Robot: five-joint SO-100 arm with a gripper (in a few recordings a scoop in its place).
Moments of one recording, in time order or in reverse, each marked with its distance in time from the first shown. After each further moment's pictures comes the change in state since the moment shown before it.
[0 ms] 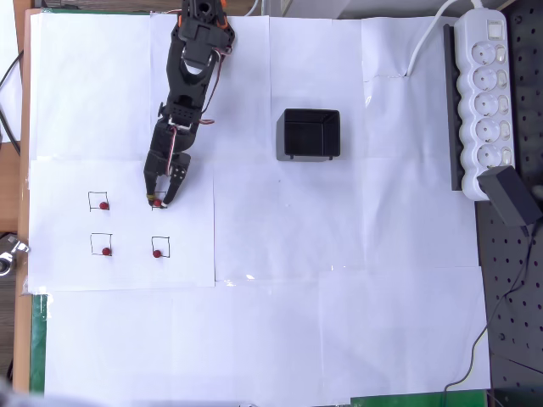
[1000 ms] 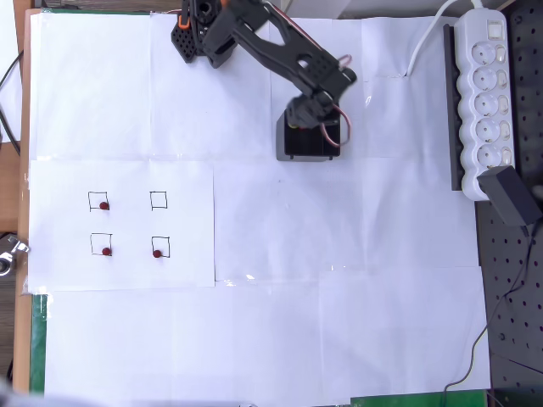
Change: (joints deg) arm -62.3 4.3 67.3 115.5 -35.9
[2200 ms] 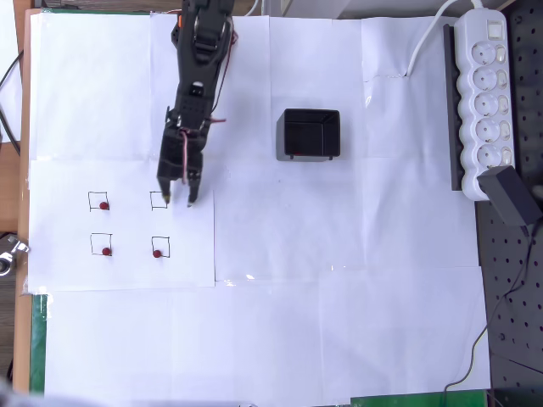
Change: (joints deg) arm 58.4 -6.7 -61.4 -109.3 37.6
